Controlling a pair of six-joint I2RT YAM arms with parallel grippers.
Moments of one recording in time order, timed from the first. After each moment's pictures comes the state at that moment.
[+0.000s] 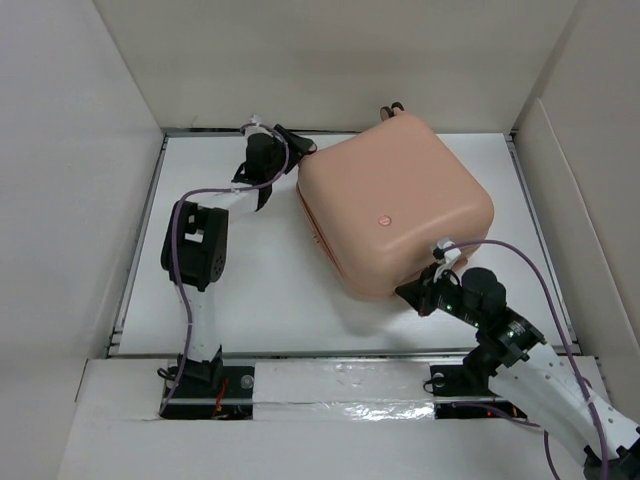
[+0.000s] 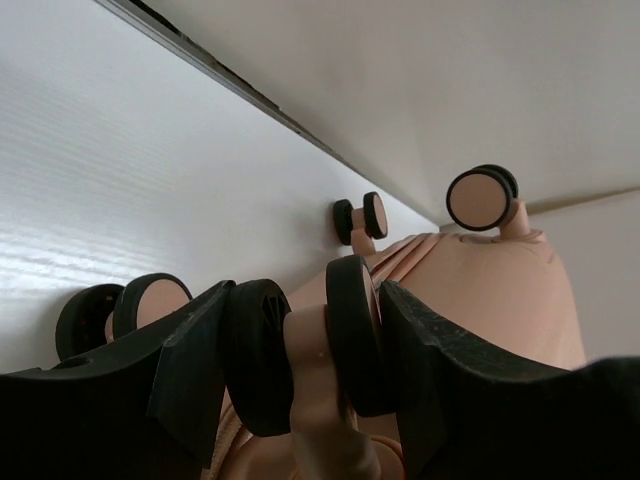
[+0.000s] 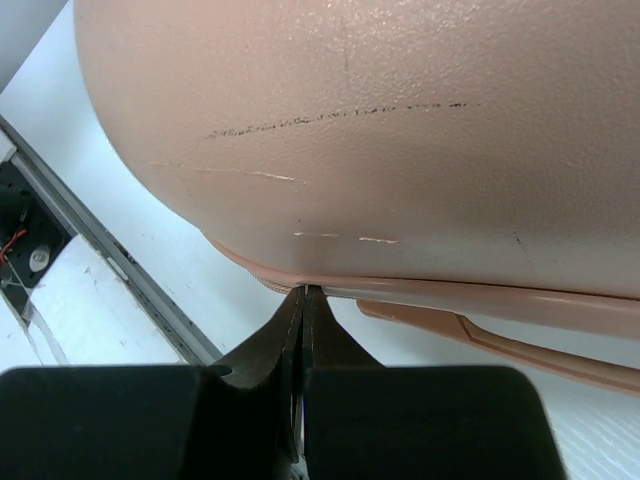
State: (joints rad) left arm -0.29 2.07 1.47 0.33 0.12 -0.98; right arm 0.60 0.44 0.36 -0.25 -0.21 0.33
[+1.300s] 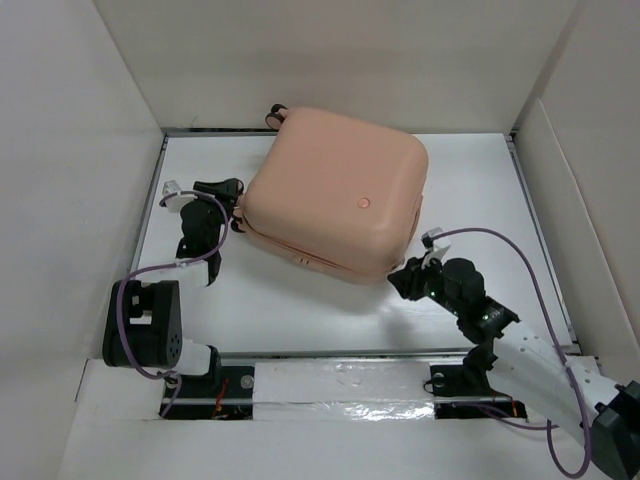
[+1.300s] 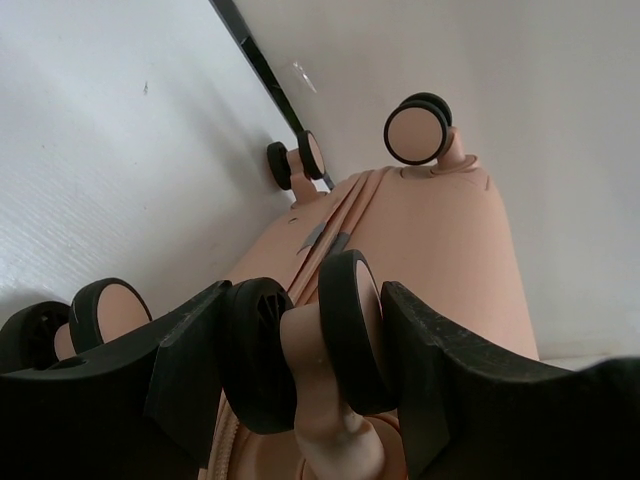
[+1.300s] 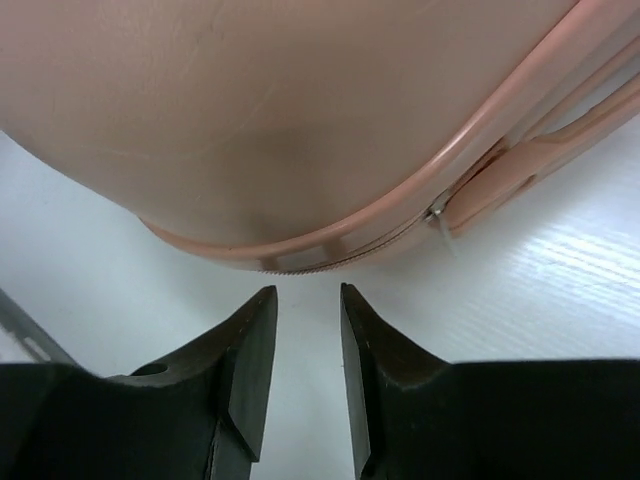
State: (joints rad) left arm -0.05 1.42 0.53 0.76 -0.09 -1.11; right arm 0.61 0.72 0.30 0.07 -0.07 0.36
